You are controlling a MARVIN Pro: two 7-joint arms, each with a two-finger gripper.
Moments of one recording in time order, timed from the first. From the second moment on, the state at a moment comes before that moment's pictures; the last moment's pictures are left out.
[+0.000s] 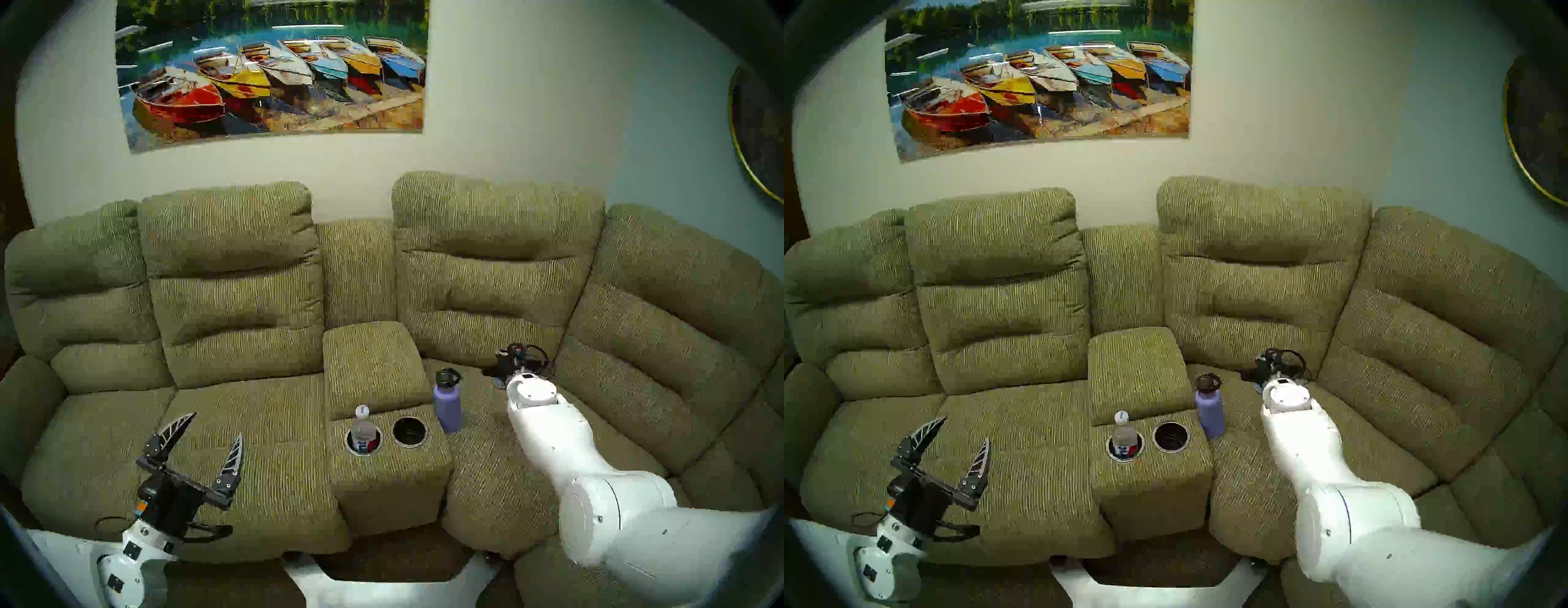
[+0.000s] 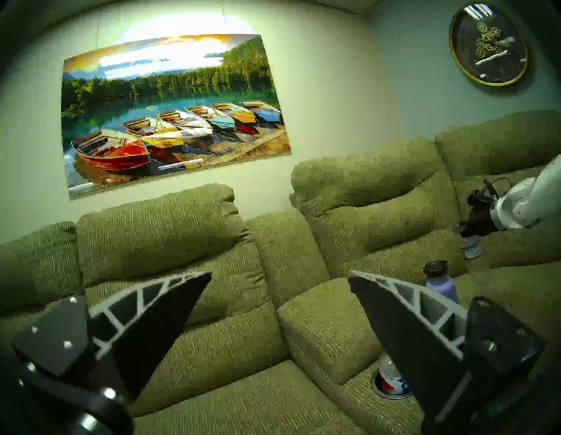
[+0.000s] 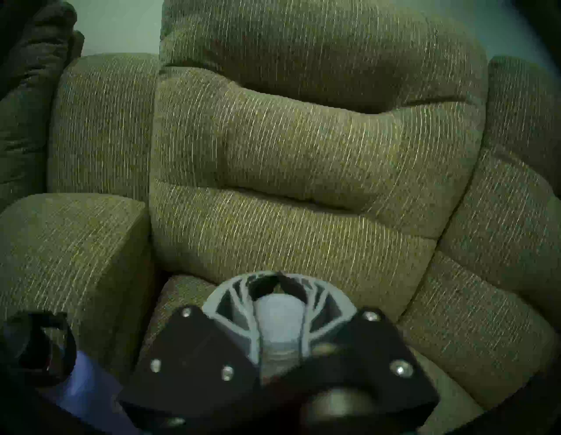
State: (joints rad) left arm 2.32 -0.25 -1.12 -1.95 -0.14 -0.84 0.99; right arm -0.94 -1.45 1.68 -0.54 -0.21 -0.18 0.04
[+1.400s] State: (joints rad) left arm 2.32 -0.24 -1.12 -1.95 -0.14 -0.84 0.99; right arm -1.13 -1.52 1.62 -0.83 -0.17 -0.44 0.29
